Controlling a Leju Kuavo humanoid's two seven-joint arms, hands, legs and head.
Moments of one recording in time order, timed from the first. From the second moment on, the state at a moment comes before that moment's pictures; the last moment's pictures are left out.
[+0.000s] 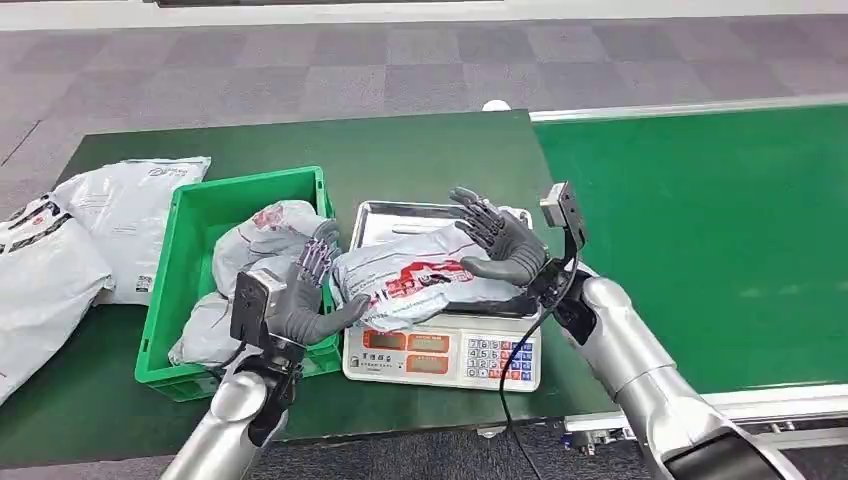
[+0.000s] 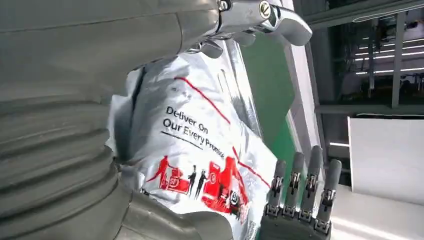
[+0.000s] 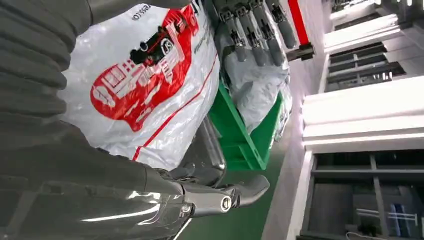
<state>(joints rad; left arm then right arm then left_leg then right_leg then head) -0.31 -0.04 -0.50 -1.24 0.19 0.02 -0.35 -0.61 -0.10 0.48 -0.97 -0.48 0.57 -0.19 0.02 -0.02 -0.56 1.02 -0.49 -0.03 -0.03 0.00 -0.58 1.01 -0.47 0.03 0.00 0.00</state>
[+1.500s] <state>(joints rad) -0.89 -0.25 -0.82 -0.48 -0.75 -0.16 0.01 -0.54 -0.05 0.08 -0.98 -0.23 -0.15 -0.27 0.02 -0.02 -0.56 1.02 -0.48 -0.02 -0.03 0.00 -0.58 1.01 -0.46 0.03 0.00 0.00</state>
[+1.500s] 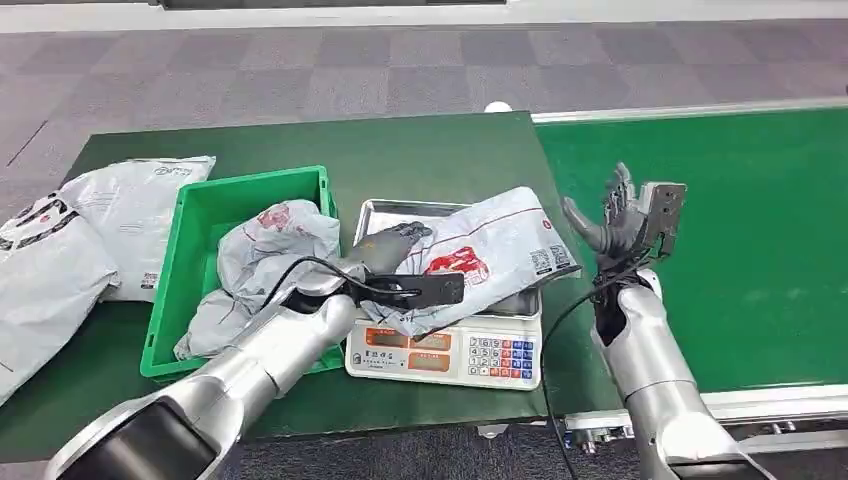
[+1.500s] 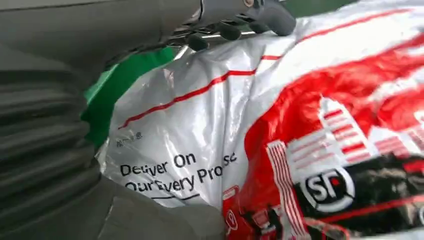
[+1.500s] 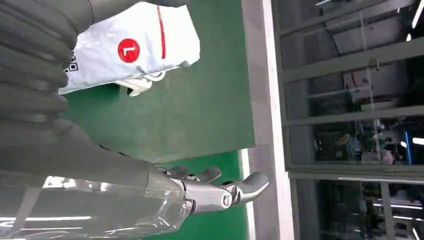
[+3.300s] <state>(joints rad) -0.90 0.09 -0.58 -1.11 -0.83 -0.12 0.12 -0.35 -0.04 -0.06 -1.24 -0.15 -0.06 -0.13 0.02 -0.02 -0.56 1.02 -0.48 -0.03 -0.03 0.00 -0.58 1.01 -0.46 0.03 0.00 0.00</state>
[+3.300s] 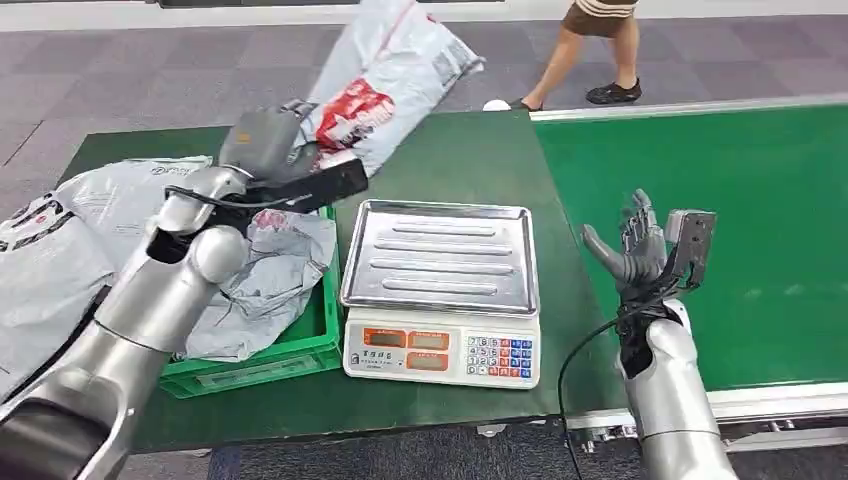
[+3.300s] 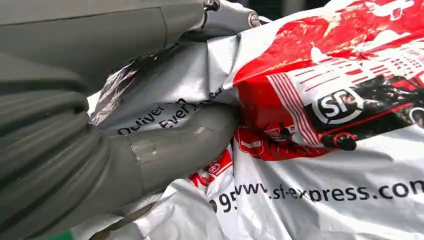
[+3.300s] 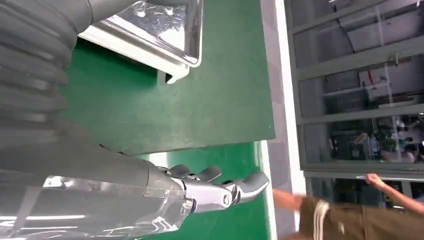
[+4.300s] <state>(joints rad) -0.89 0.38 -0.42 -1.12 -0.72 -0.24 0.16 -0.31 -0.09 -0.06 -1.31 -0.14 -0.07 -0.11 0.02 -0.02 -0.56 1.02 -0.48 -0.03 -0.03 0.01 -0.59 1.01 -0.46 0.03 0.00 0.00</state>
